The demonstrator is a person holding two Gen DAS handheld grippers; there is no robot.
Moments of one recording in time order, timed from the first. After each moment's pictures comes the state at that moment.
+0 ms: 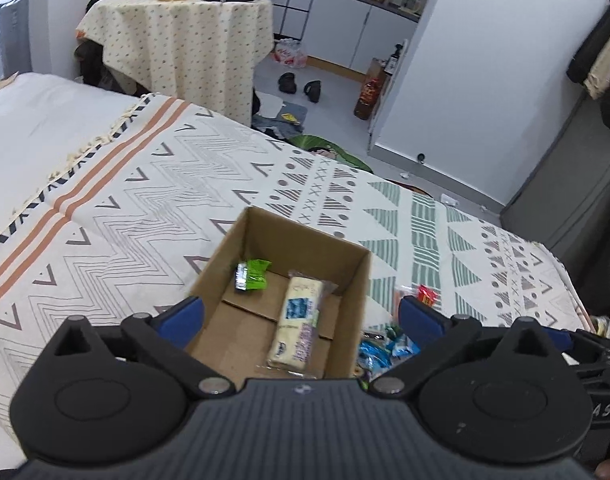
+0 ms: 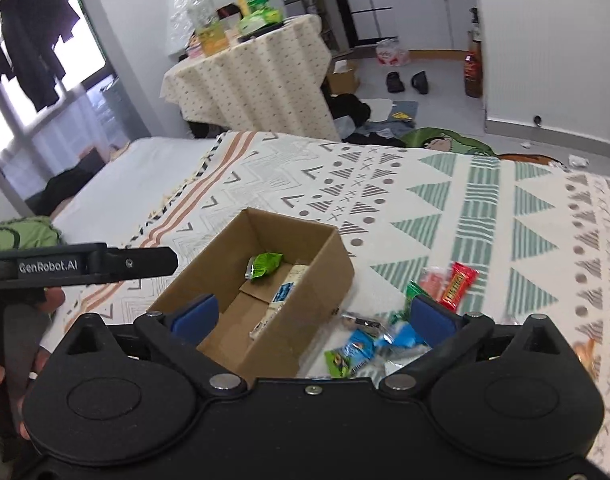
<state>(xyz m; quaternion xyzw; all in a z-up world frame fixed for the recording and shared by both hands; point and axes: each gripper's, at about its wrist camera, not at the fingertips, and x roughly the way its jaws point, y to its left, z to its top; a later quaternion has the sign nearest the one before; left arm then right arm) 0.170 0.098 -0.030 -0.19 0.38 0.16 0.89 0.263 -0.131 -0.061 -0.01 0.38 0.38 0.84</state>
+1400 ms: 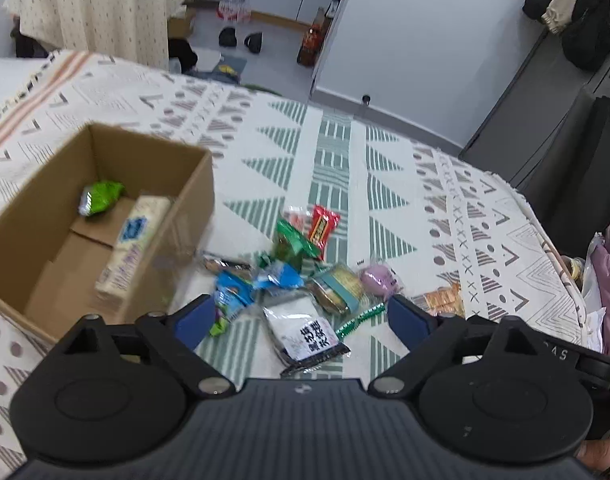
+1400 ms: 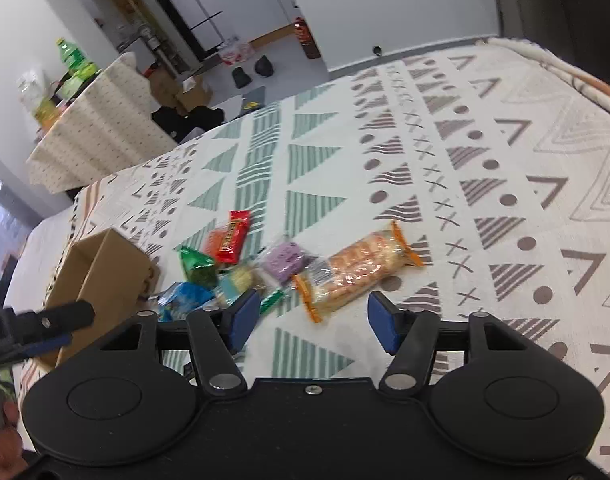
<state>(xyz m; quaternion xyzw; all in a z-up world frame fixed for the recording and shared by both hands) 0.230 -0.032 -0.100 -0.19 0.43 0.09 0.88 0.316 -0.303 -0.162 0.13 0.45 0.20 0.86</state>
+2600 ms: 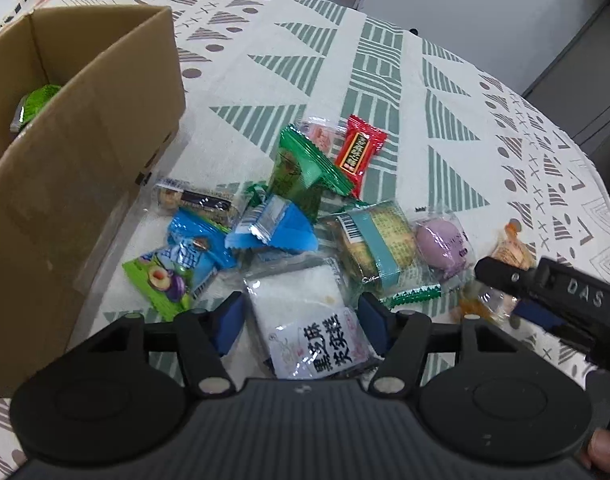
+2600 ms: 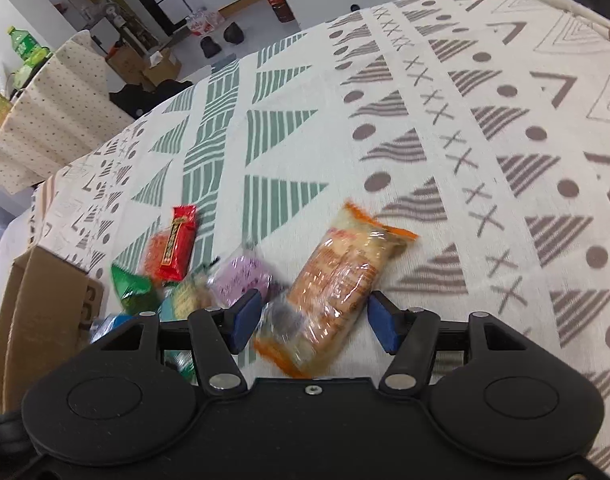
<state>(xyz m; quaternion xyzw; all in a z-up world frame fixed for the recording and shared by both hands) 0.300 -0.041 -0.203 -0.21 0.52 0.13 0.82 0.386 -0.261 -0.216 0.12 0.50 0.17 0.84</state>
